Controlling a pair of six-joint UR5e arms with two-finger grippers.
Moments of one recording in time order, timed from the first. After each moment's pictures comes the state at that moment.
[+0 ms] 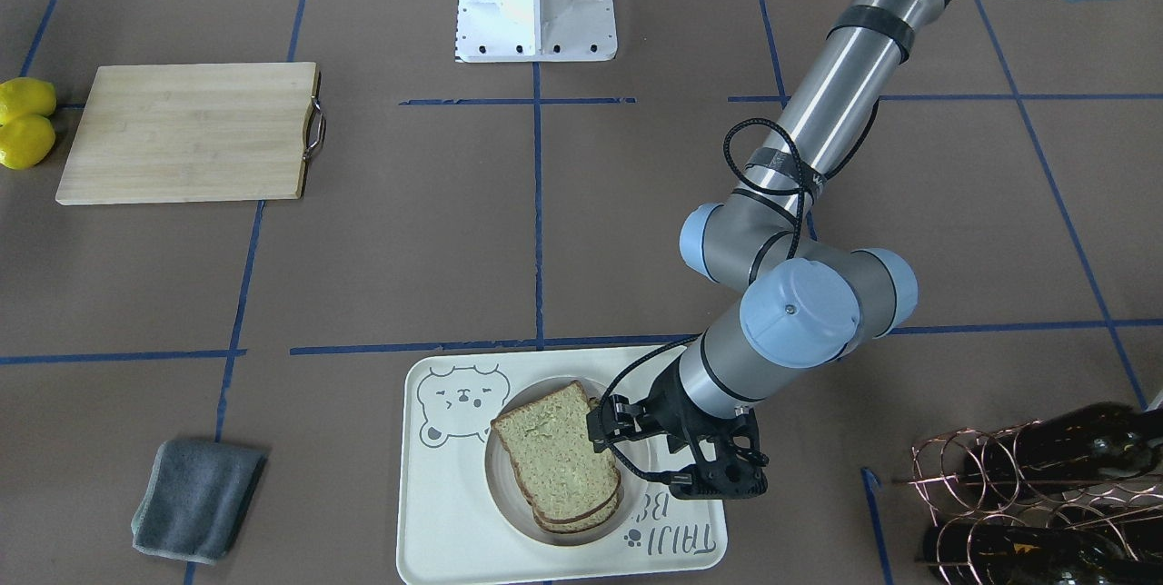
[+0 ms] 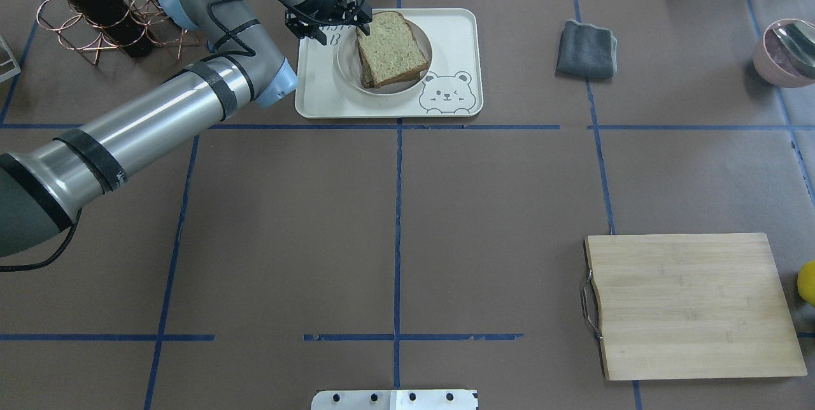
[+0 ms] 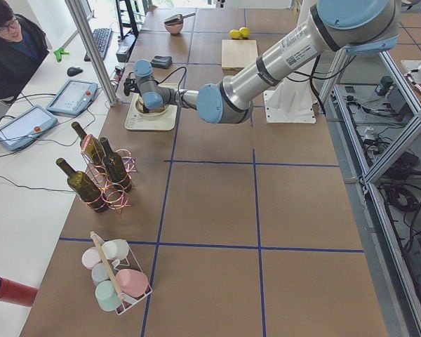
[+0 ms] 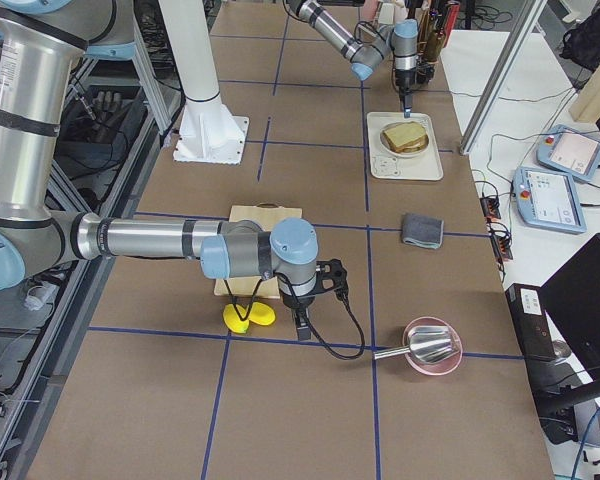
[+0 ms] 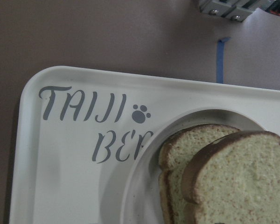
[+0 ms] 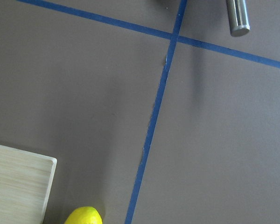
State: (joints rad) left arm -0.88 -2.66 -0.68 -2.44 -2.17 -1.14; right arm 1.52 -1.84 1.85 -1.48 2.30 -0.11
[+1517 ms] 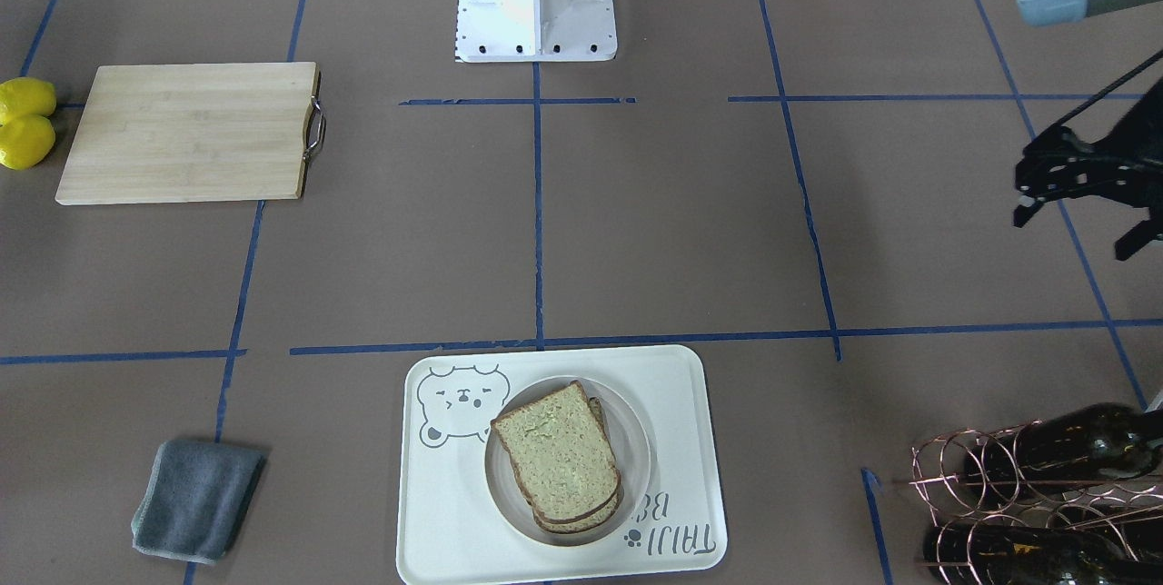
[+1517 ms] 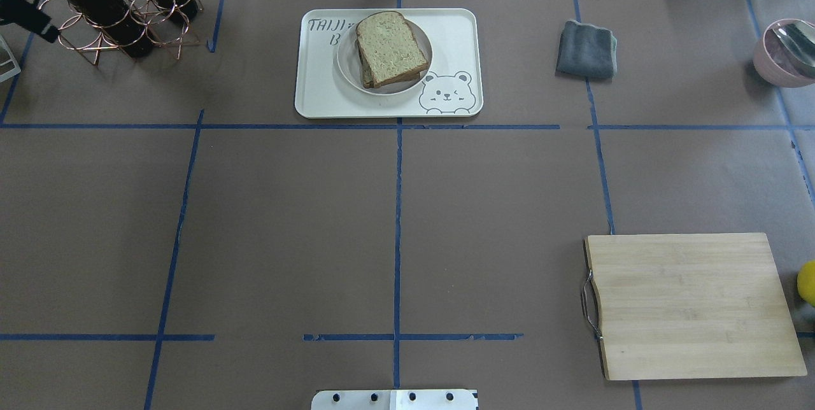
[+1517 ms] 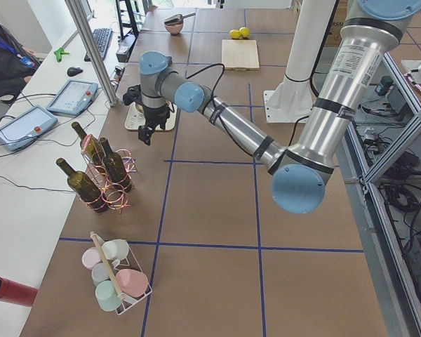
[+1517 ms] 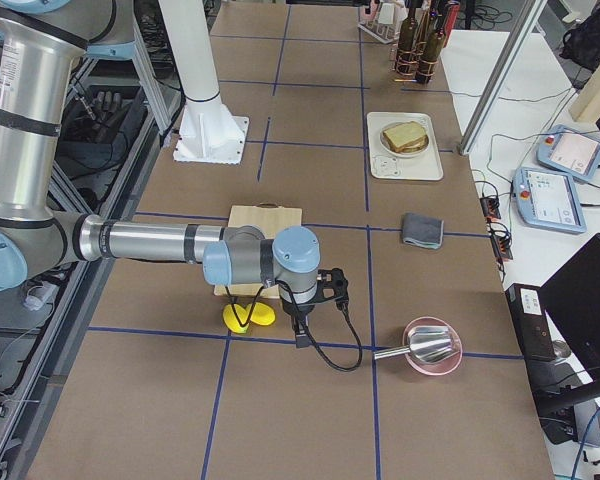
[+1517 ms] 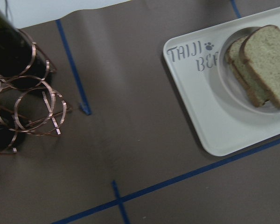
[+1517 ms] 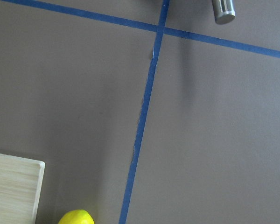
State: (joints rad) left arm -1.32 -1.87 -1.84 -1.46 -2.25 0.02; right arm 1.52 -1.83 1.81 -1.47 2.30 -0.08
